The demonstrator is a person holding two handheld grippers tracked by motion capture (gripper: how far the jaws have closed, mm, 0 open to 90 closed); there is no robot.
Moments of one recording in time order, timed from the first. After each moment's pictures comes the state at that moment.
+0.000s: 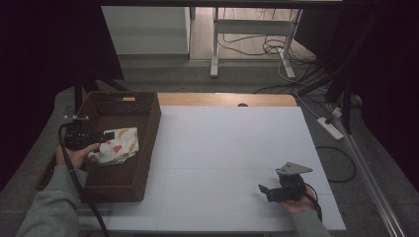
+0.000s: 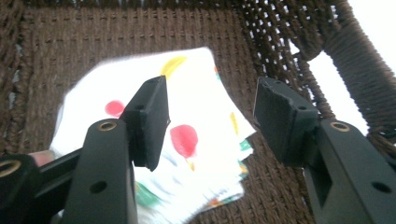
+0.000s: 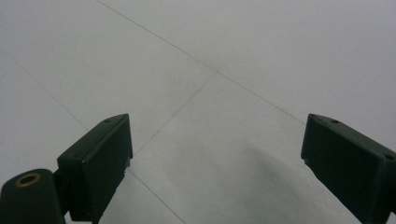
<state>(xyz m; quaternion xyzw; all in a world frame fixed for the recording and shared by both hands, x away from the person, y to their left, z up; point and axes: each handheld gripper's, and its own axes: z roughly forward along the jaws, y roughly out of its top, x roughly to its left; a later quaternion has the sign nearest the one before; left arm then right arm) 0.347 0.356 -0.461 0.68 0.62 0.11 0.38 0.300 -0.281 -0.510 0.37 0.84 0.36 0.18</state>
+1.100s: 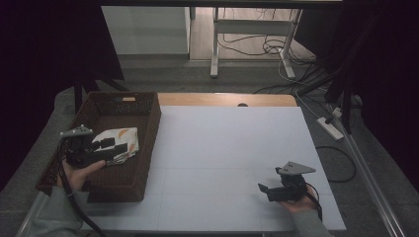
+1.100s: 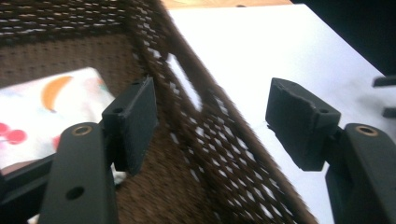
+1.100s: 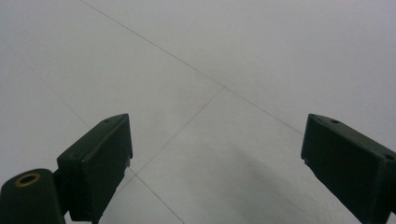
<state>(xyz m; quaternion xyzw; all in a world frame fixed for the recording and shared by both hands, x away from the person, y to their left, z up) 0.271 0.297 -0.420 0.72 0.51 0.11 0.46 0.299 -0.283 -0.506 0.36 0.83 0.38 0.17</state>
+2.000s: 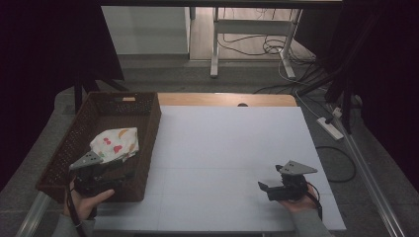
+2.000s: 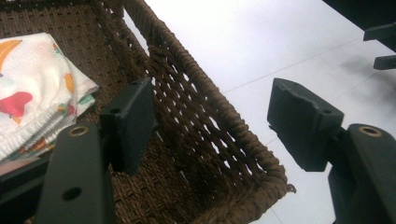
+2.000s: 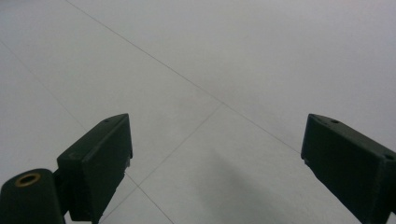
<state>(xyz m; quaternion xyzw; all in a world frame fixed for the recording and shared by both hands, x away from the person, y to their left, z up) 0.226 0.267 -0.446 0.74 0.49 0.13 0.45 0.297 -0.281 -0.498 0.34 0.83 0.40 0.19</state>
